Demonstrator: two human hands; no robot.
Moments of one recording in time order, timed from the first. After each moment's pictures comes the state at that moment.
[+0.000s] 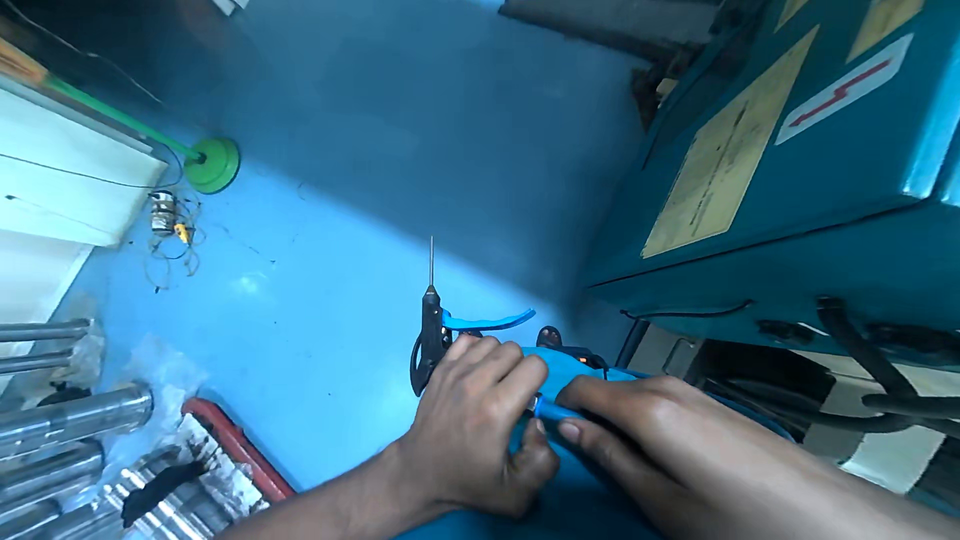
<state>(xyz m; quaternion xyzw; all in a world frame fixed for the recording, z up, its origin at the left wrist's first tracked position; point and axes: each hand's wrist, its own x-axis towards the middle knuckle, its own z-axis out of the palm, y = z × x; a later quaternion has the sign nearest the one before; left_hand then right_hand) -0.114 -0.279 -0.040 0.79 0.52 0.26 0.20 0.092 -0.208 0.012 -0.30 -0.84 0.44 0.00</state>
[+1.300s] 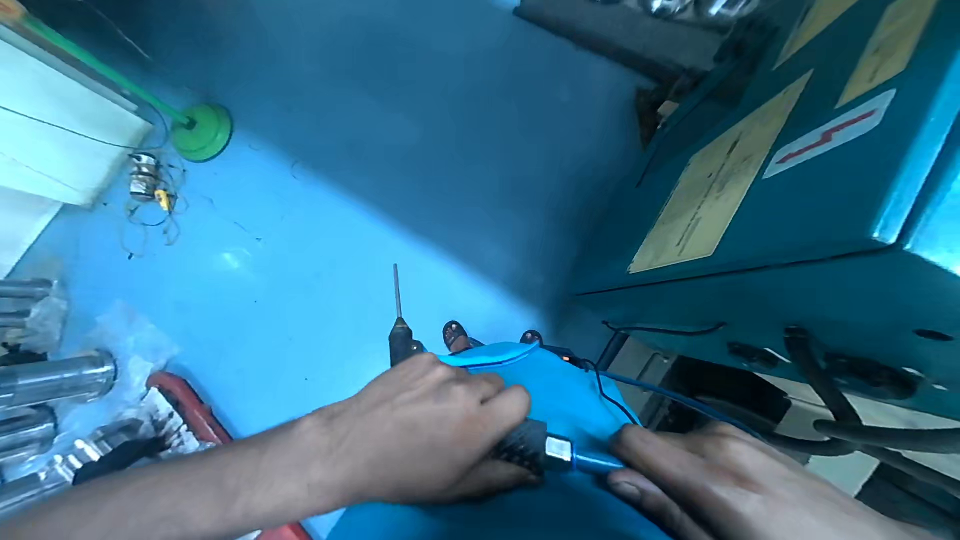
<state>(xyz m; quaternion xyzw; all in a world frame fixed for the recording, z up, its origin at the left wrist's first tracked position) -0.139 -0.262 -0.005 0.88 0.40 0.12 0.23 0.143 -0.196 0.017 -0.17 -0.90 0.39 0.02</state>
